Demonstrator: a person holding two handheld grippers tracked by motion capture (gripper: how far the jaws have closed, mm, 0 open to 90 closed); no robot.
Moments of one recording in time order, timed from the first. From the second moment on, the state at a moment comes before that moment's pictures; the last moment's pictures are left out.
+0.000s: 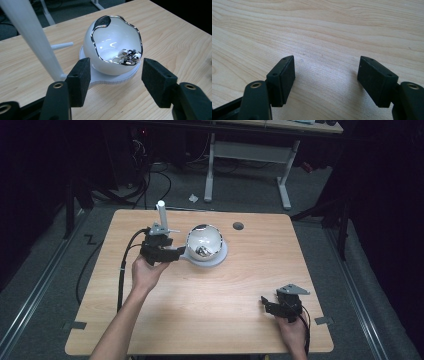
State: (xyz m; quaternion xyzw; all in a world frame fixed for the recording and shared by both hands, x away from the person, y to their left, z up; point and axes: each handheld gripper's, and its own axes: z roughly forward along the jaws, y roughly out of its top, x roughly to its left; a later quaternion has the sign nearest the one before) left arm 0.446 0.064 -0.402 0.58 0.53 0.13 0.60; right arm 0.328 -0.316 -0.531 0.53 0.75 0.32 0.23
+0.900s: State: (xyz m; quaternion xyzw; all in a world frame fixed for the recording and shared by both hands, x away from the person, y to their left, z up) left arm 0.417 0.105 -0.404 0.56 0.54 0.14 0.62; right arm 0.328 -0.316 -0.531 0.53 0.75 0.32 0.23
